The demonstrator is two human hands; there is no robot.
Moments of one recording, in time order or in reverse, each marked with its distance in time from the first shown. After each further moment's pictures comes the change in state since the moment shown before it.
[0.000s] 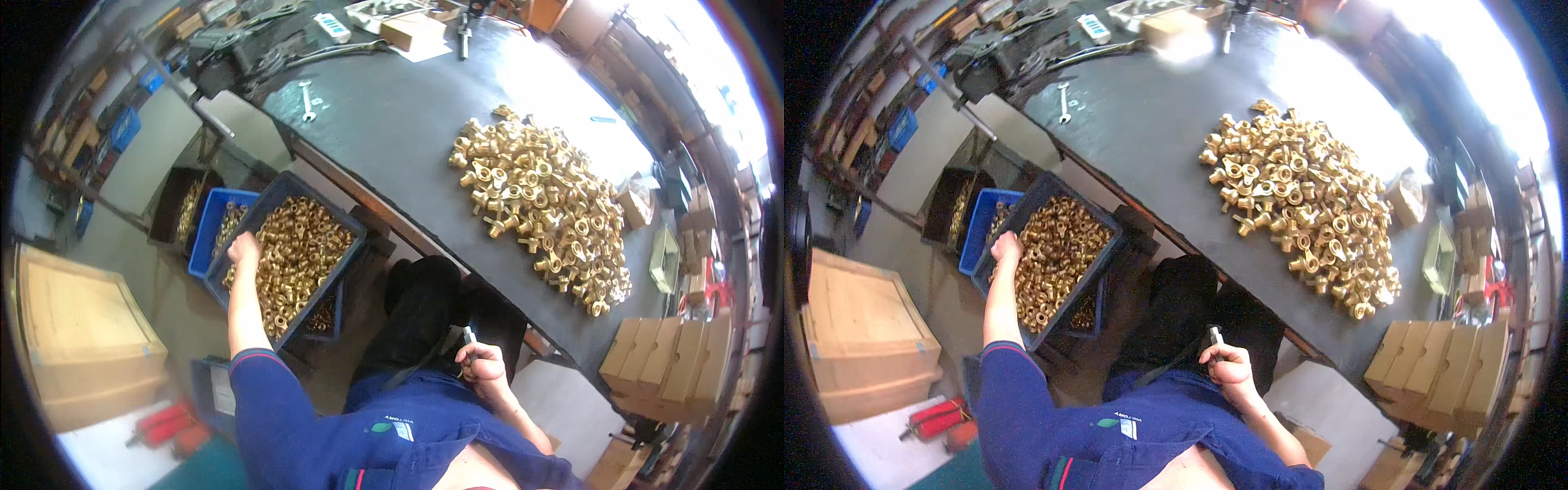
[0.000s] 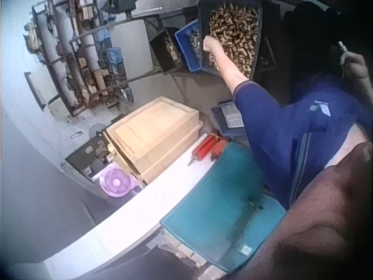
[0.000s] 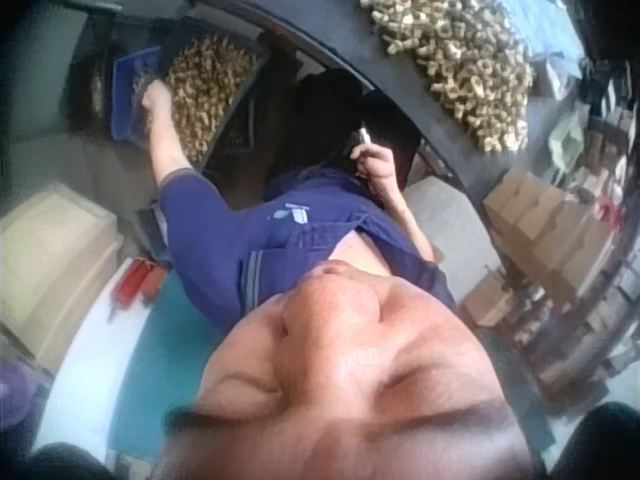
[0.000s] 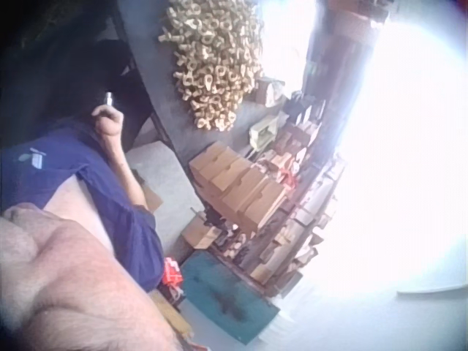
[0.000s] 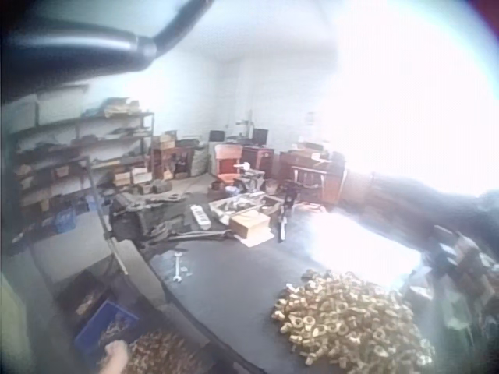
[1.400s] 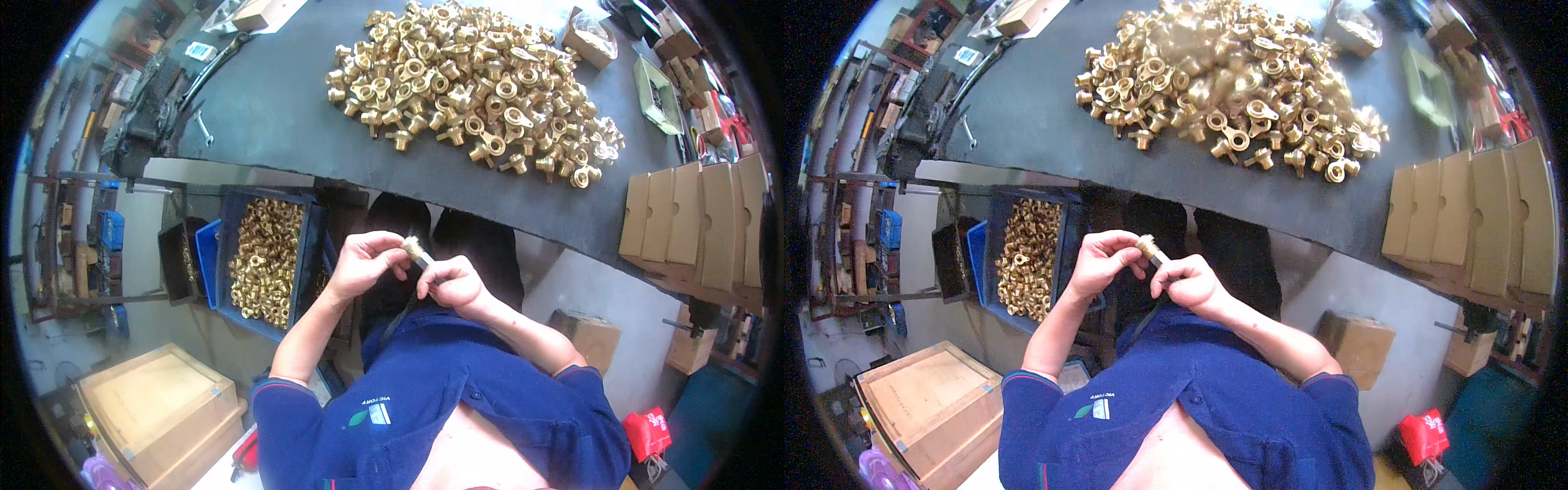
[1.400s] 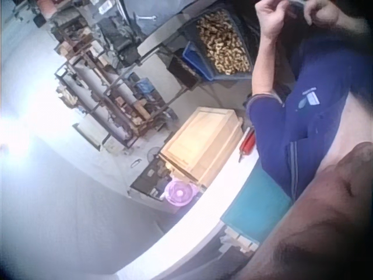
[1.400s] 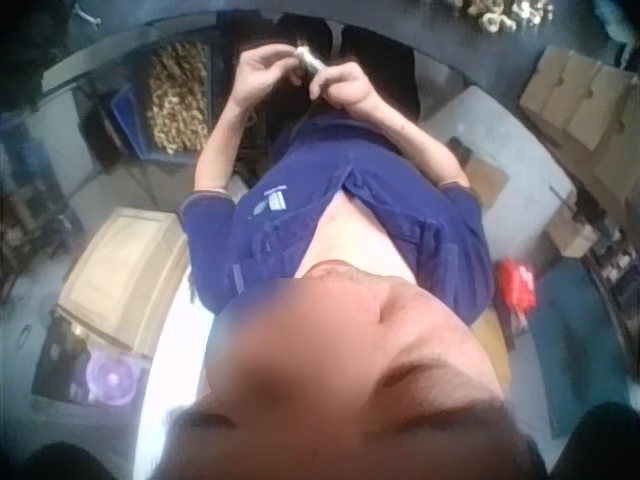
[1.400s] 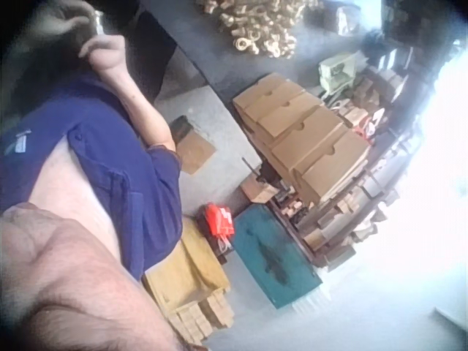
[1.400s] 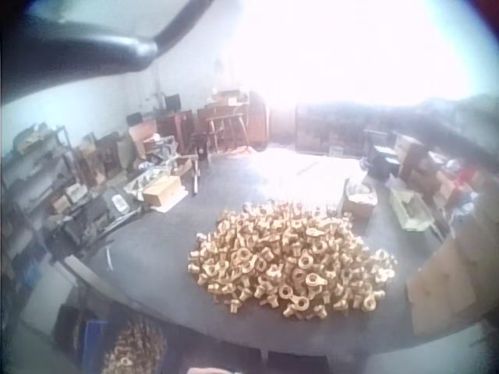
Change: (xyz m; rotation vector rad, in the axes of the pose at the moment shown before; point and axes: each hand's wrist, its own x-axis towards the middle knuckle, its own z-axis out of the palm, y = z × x) left_hand -0.296 0.219 -0.143 -1.401 -1.241 0.779; right_hand 0.005 -0.021 -0.019 -0.037 -0.217 -0.312
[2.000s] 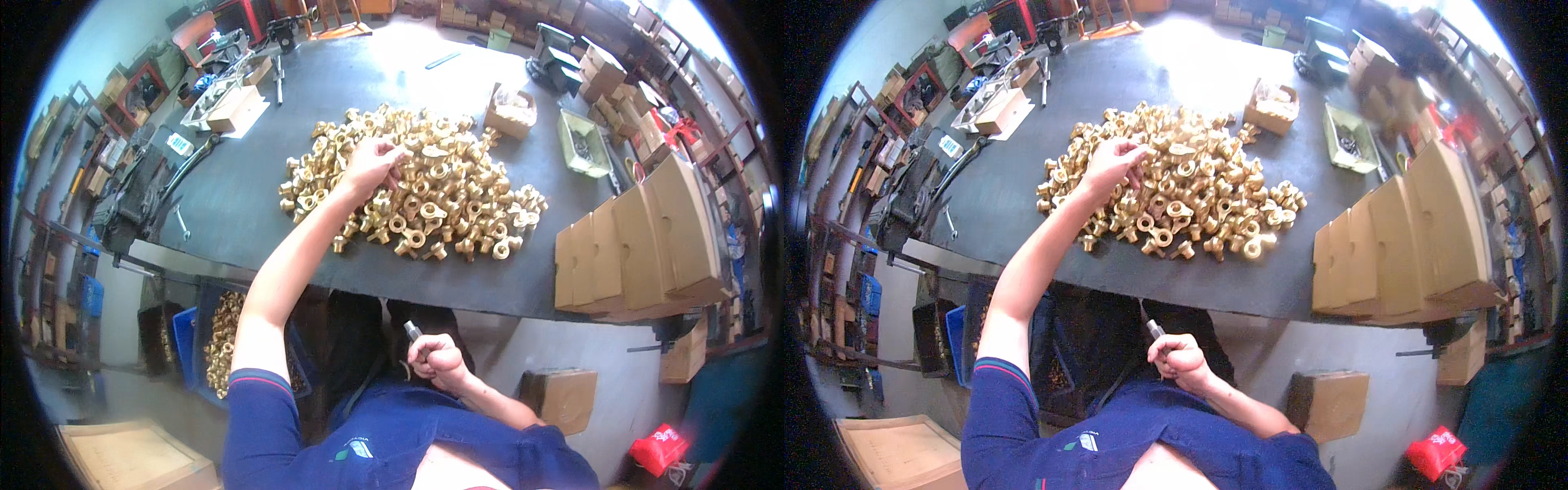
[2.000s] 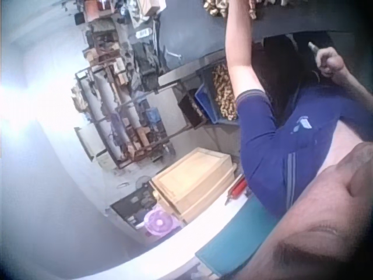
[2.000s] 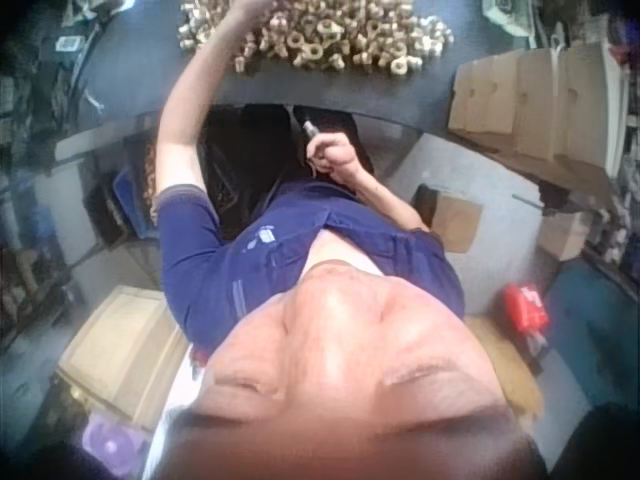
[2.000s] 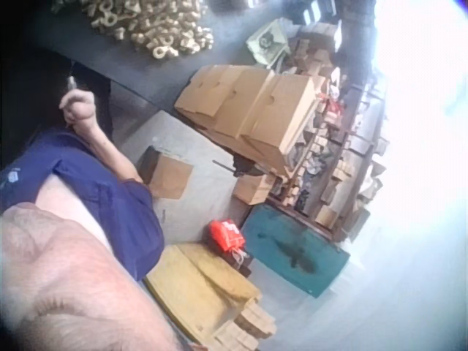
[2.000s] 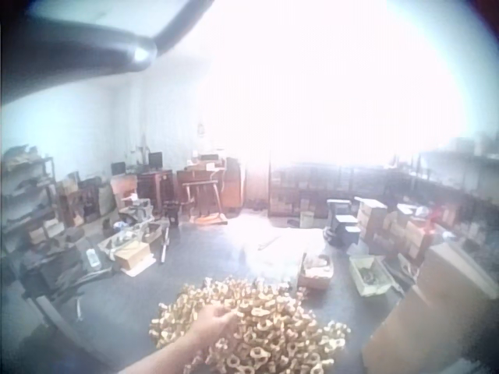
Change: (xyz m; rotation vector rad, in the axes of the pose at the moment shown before) left_hand 0.245 0.143 0.074 0.438 -0.008 0.249; right_hand -0.055 0.009 -0.049 0.563 0.078 -0.098
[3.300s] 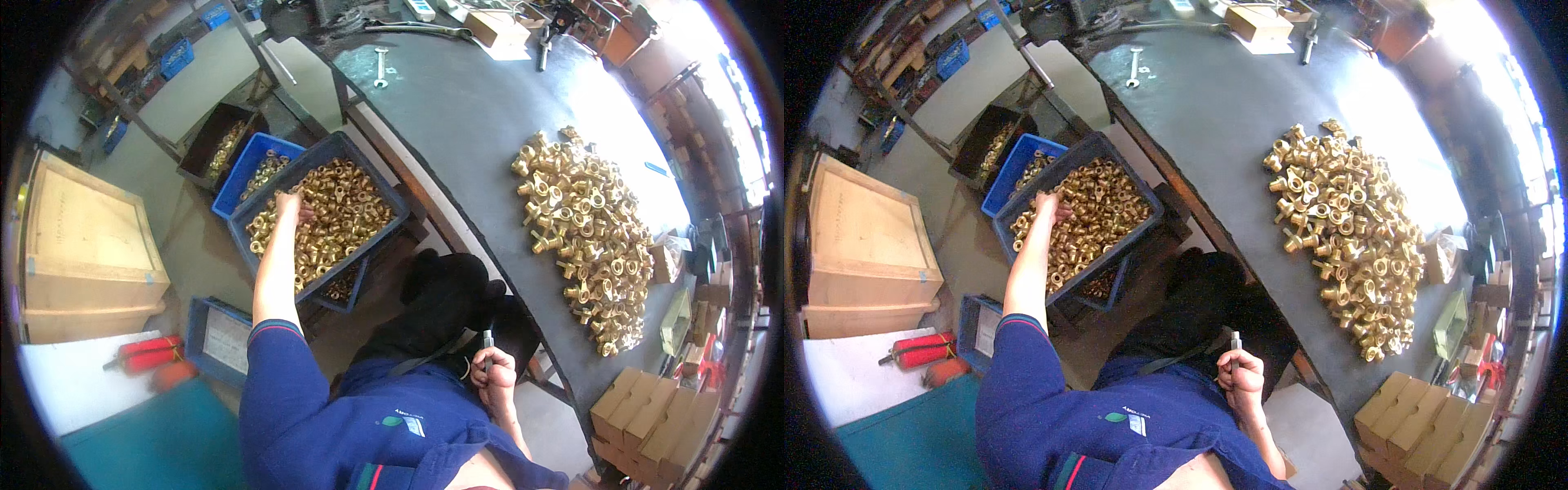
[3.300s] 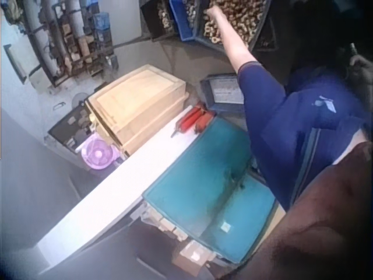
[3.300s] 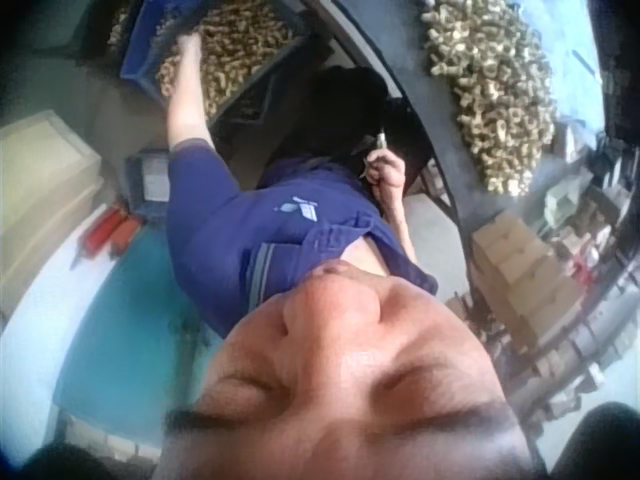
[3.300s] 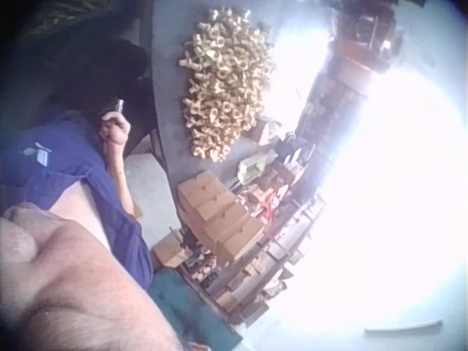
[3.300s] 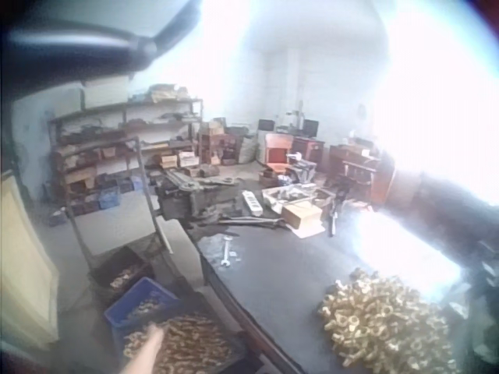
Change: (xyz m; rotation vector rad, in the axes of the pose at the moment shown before) left_hand -0.422 -0.332 -0.317 -0.414 1.407 -0.829; right_hand 0.047 0.053 0.049 -0.366 0.215 0.337
